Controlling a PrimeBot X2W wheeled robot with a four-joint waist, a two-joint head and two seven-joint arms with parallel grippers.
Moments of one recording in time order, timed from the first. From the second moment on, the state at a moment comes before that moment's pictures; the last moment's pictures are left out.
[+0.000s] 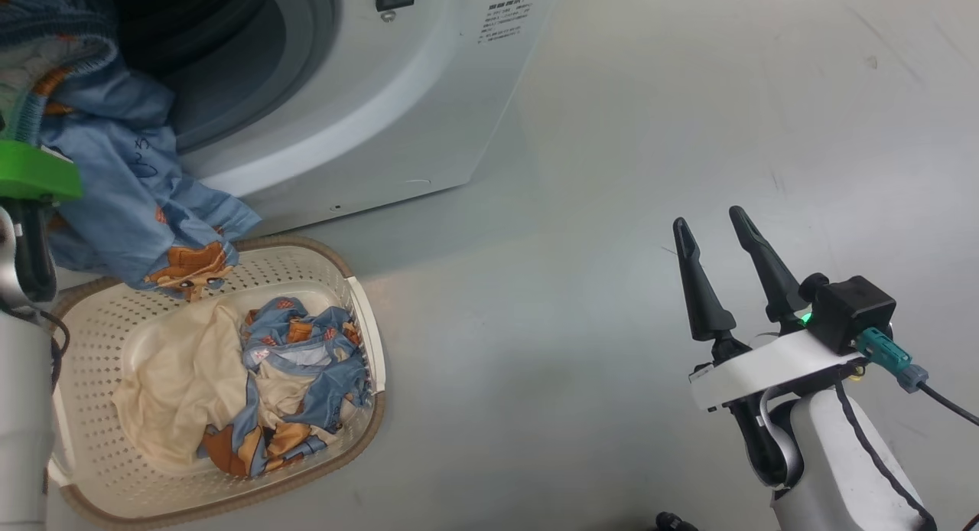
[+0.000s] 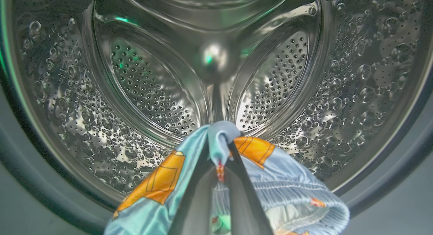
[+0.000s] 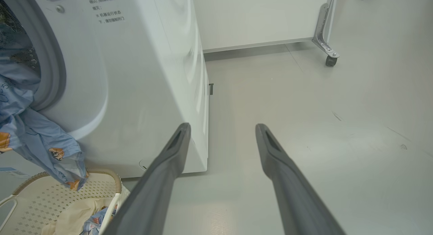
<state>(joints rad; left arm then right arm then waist) -0.77 0.29 -0.10 0.38 -0.32 -0.03 -0.21 -0.22 -0.04 0.18 0.18 0.27 0.12 -0.26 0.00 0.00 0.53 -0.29</state>
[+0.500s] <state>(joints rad) -0.97 0.35 -0.10 0.48 -0.29 -0.04 -0.21 -0.28 -0.04 0.22 0.17 0.32 0.12 -0.26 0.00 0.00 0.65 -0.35</state>
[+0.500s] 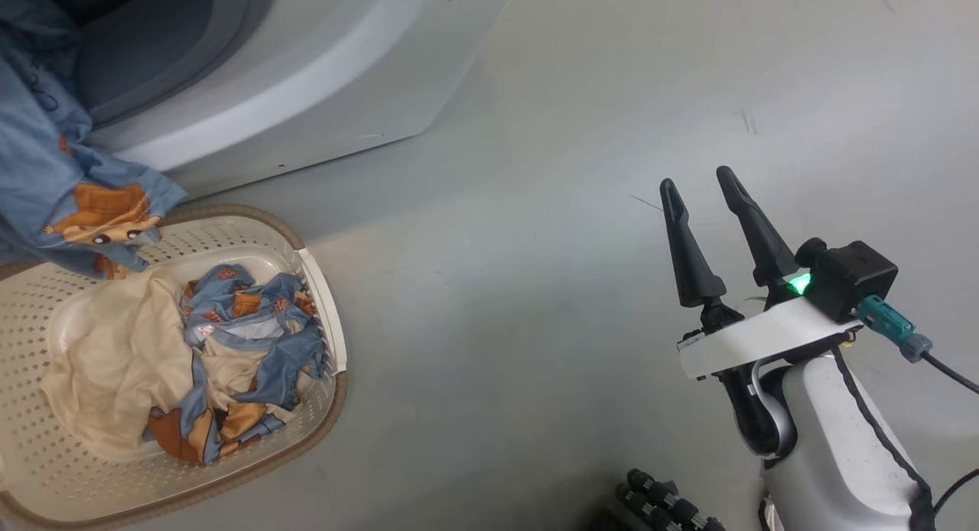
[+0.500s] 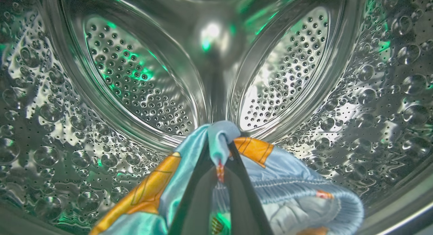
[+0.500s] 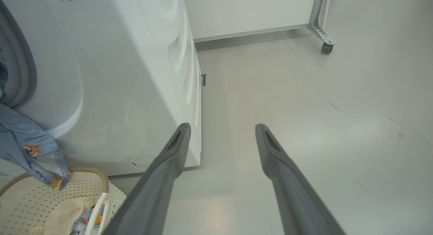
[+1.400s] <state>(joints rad) -1.23 0.39 -0.11 0.63 -0.20 -0.04 -0.25 -0.32 -0.04 0.26 0.18 0.34 0.12 -0.26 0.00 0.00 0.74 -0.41</state>
